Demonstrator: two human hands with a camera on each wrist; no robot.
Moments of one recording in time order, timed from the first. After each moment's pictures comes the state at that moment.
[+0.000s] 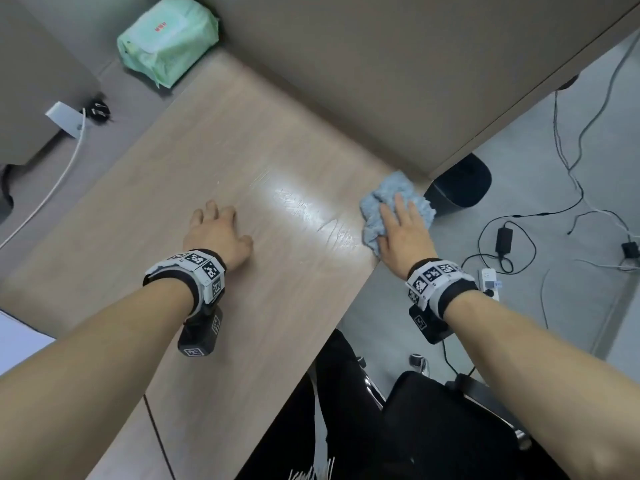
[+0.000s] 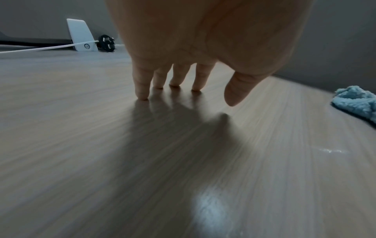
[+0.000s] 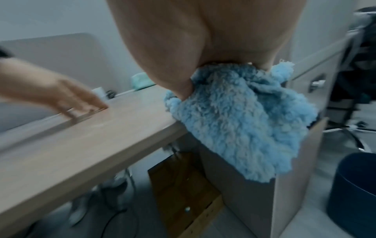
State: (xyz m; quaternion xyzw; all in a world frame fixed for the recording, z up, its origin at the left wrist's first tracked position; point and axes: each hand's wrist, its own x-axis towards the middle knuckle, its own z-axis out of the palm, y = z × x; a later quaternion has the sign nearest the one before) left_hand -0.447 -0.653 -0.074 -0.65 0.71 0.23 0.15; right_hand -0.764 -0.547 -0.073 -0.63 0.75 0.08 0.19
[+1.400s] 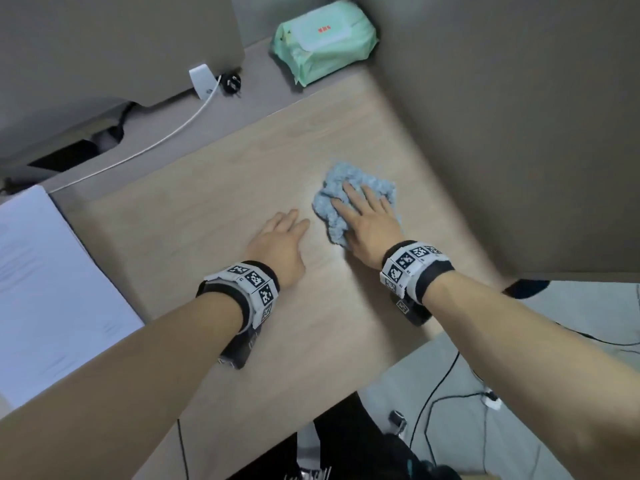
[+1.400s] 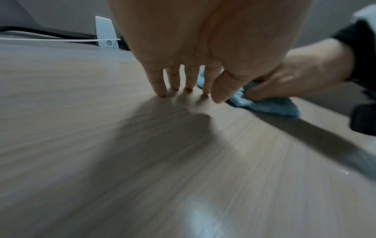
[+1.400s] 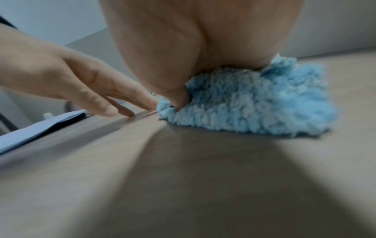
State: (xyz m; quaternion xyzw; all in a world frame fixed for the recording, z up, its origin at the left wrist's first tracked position) left_hand -0.422 -0.652 -0.060 -0.65 0.68 0.33 0.07; right_hand -0.623 -0.708 -0.085 -0.82 0.52 0.13 0.19
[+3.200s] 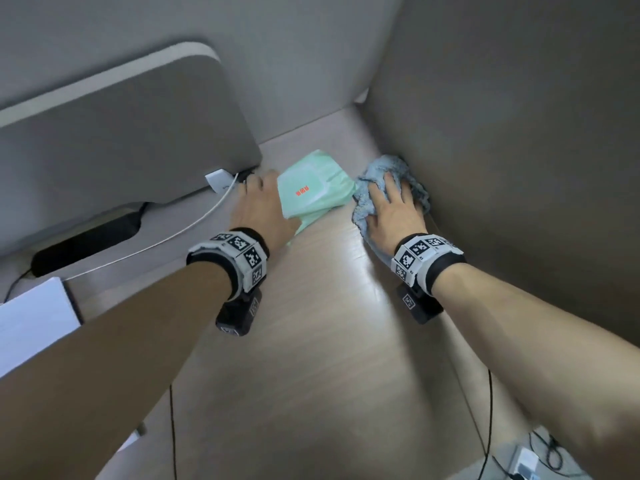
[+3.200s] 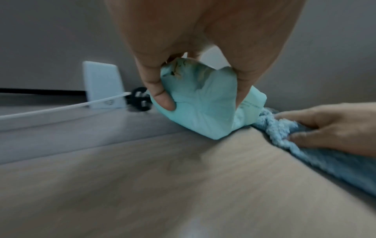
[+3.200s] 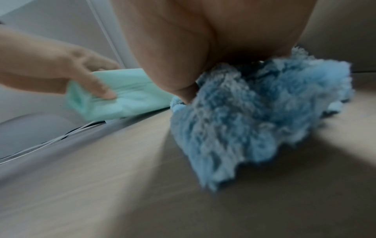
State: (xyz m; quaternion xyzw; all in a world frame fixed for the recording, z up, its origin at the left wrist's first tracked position) left_hand -0.378 -0.867 -0.029 -0.79 0.57 0.23 -0.04; right_hand -0.606 -0.919 -0.089 -0.77 0.60 0.09 0.20
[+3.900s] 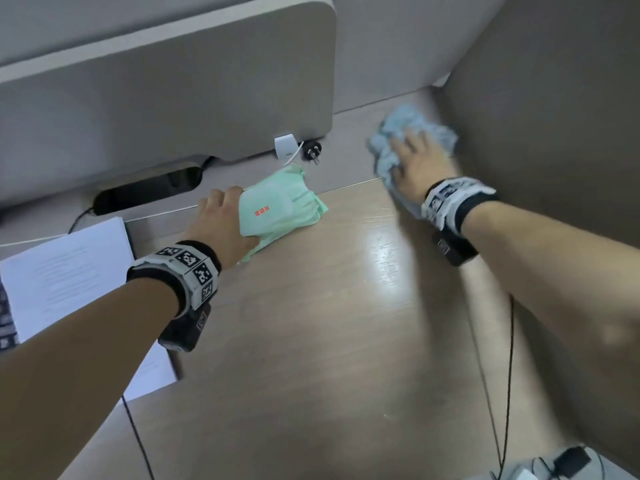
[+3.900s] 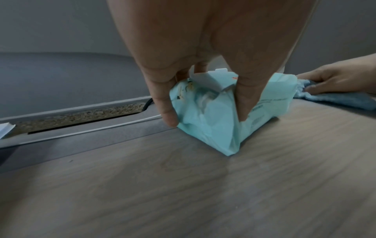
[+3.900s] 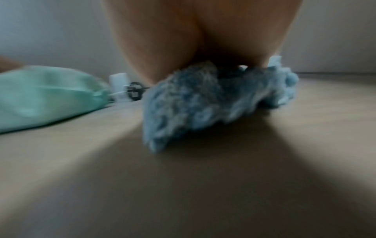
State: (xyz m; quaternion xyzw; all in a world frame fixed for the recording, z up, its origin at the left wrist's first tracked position) left_hand -0.261 -0.751 -0.031 -0.83 0.50 0.23 0.01; right_hand -0.538 -0.977 -0.092 -0.87 0.47 0.12 0.12
